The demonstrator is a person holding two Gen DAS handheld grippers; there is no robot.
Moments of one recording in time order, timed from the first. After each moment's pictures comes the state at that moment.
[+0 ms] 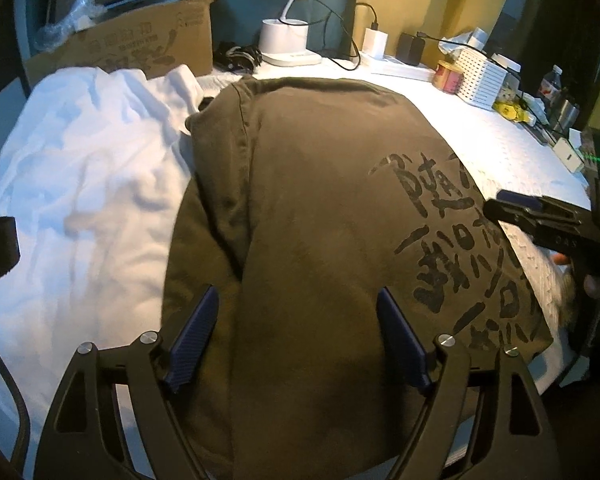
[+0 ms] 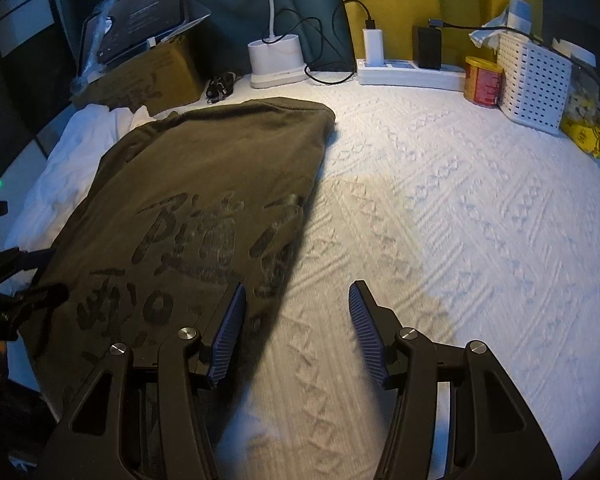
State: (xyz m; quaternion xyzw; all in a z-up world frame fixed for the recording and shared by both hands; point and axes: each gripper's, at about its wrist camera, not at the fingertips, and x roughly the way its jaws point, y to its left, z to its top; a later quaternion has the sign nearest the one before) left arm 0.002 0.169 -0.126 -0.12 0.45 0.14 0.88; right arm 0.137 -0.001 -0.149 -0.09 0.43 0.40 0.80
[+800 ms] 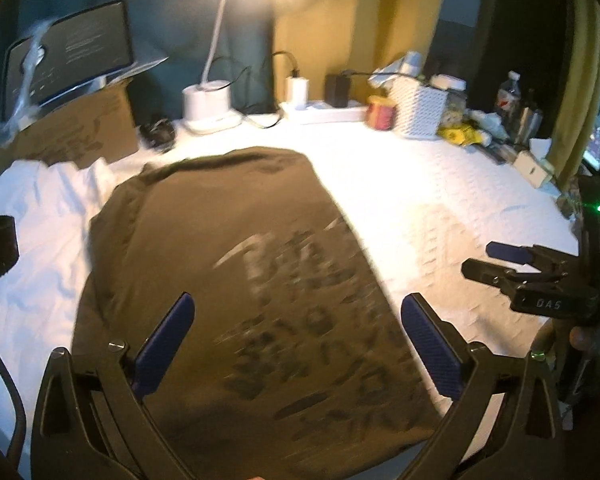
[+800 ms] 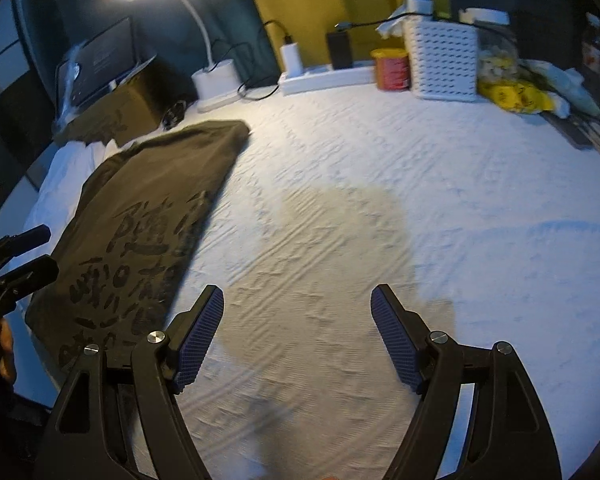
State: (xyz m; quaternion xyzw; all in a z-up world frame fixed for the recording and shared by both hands) left arm 0.064 0.077 -0.081 -0.09 0.38 0.10 0.91; right arm 0.155 -0.102 -0.127 -0.05 0.43 0.35 0.83
